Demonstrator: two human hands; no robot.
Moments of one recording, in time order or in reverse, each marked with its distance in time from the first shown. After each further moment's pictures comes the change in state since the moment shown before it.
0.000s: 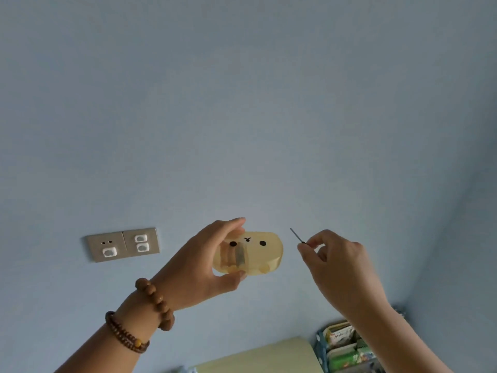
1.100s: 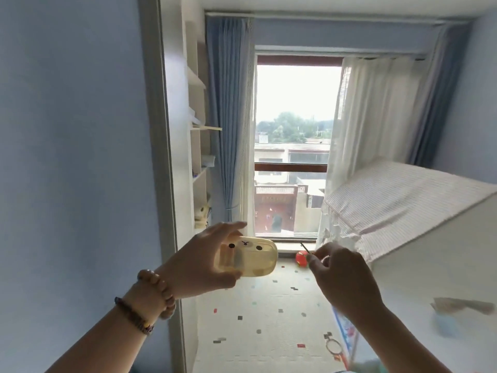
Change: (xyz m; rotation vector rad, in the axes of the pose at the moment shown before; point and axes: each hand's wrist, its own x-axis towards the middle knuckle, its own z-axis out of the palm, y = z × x) left_hand 0.142 0.523 0.354 -0.535 -0.646 0.944; right_hand -0.342 0.285 -0.407 -0.536 0.895 0.896
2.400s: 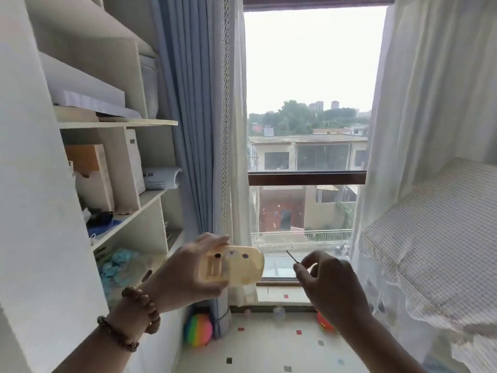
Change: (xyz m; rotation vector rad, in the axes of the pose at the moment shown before) left_hand 0.712 -0.468 0.162 0.022 0.001 -0.049; right_hand 0.744 0.194 0.409 0.079 -0.117 0.047
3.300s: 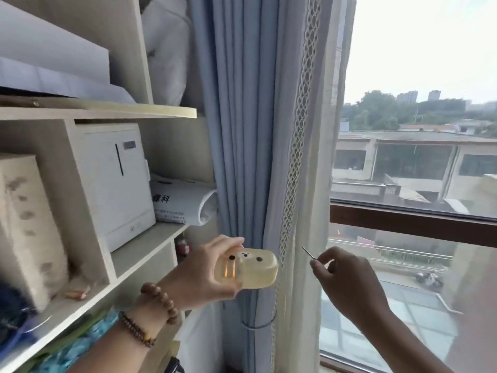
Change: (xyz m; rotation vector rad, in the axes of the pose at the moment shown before) left_hand 0.388 -0.387 -0.003 0.045 0.094 -0.284; right_hand 0.545 -0.029 0.323 0.033 -0.186 -0.162
